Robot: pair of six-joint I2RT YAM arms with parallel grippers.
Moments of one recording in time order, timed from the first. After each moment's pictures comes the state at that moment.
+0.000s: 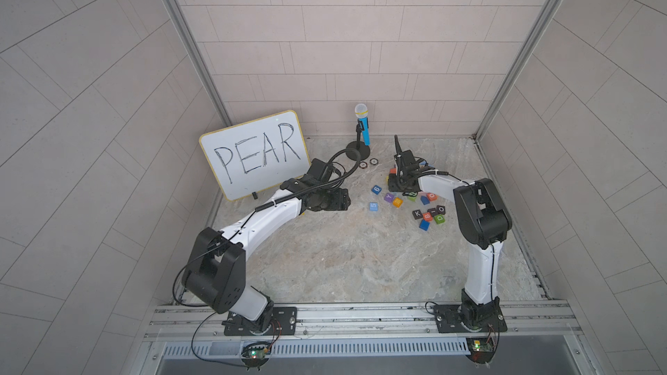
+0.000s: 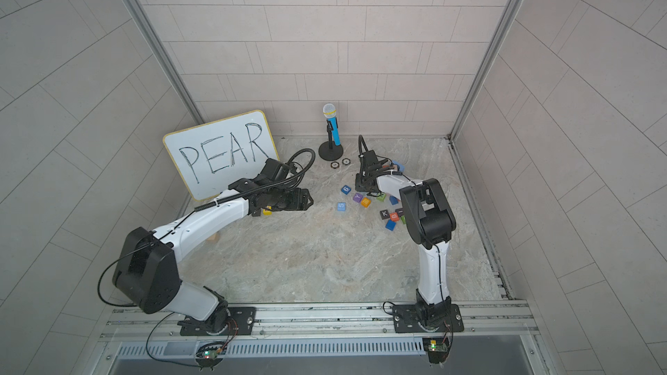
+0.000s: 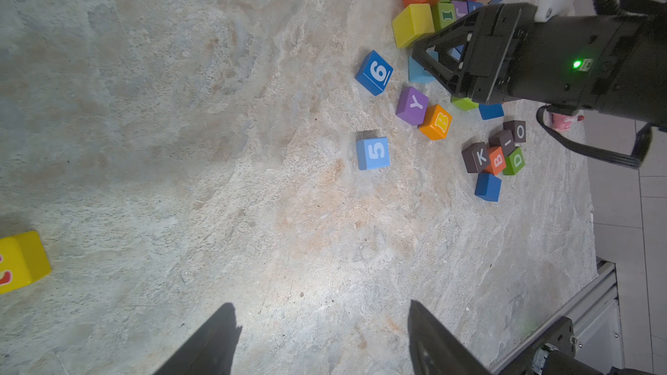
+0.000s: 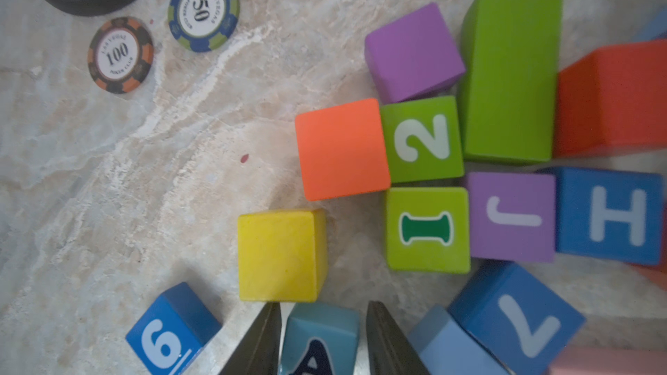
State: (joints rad) left arm -0.52 1.51 1.14 -0.59 0.22 -0.46; right arm 0.29 2.02 1.35 -0.34 0.05 0.36
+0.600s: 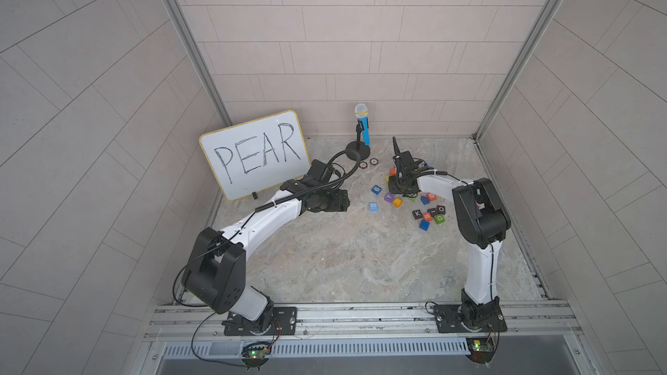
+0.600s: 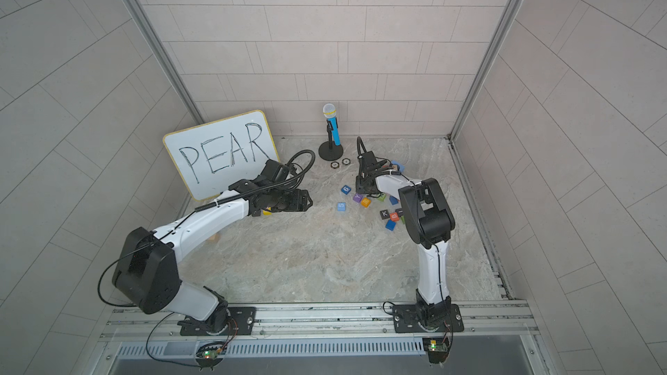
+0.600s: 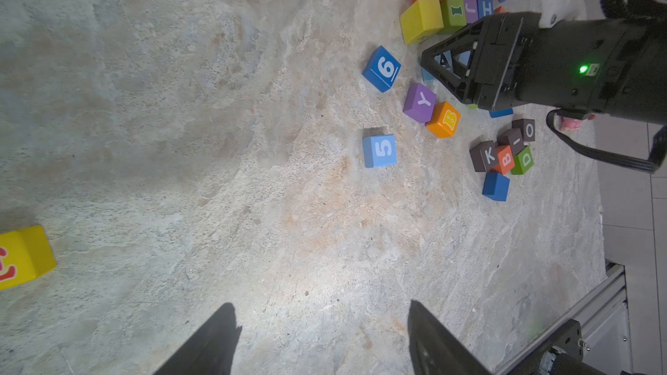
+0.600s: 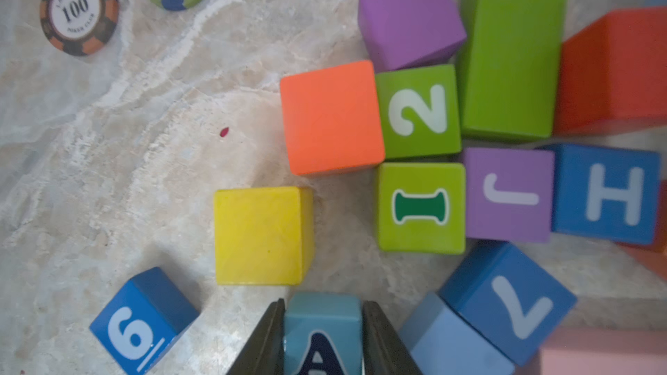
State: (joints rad) left arm -0.52 1.51 1.12 -0.59 0.21 -0.46; right arm 0.30 2.03 1.36 -0.38 0.07 0.34
